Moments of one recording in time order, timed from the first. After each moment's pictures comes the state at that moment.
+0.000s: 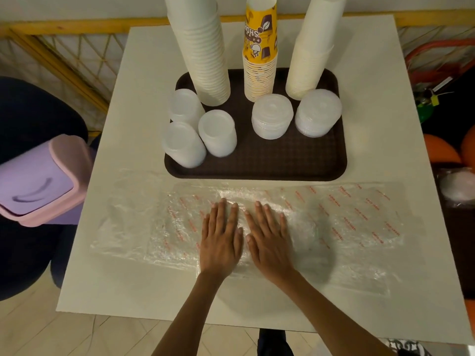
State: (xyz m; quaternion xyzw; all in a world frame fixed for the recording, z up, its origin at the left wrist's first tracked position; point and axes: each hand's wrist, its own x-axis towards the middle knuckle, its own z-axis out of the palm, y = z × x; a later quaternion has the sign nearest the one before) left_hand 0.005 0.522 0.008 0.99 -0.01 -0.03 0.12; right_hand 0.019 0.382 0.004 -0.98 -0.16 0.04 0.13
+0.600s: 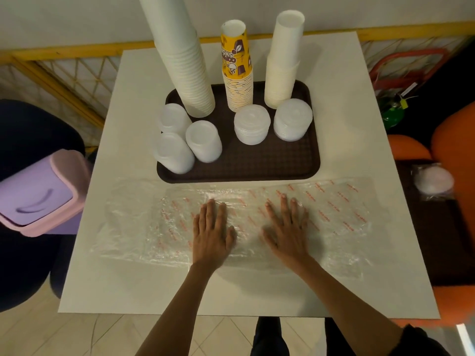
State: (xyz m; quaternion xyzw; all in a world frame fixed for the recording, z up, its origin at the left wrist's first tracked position) left_hand 0.012 0.515 0.032 0.99 0.01 -0.10 0.11; right_hand 0.028 0.313 0.017 -0.99 -0.08 0.04 0.12
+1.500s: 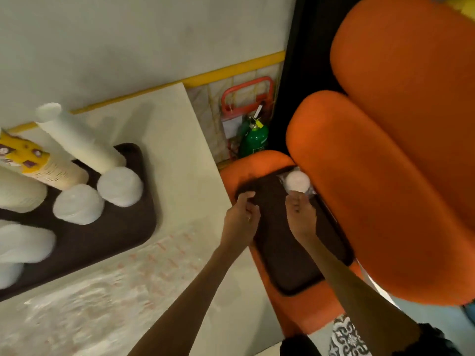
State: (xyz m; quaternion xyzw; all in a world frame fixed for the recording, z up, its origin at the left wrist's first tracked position) left_hand 0.114 0.098 0.122 0.87 -0.11 -0.15 0.46; right_hand 0.082 -0.048 0.079 -0.81 0.35 -0.06 0.47
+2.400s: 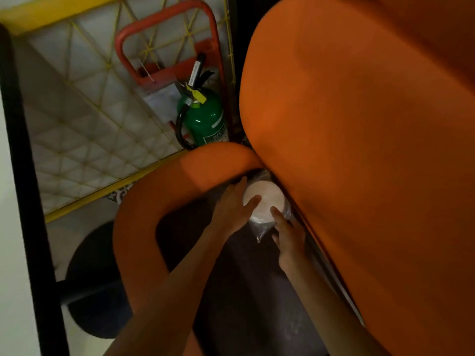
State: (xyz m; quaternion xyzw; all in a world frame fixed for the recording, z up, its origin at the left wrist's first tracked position) left_hand 0.269 -0.132 -0.150 0.89 -0.14 -0.33 0.29; right_hand 0.172 -0.216 -0.171 -0.38 0.58 -0.03 0.72
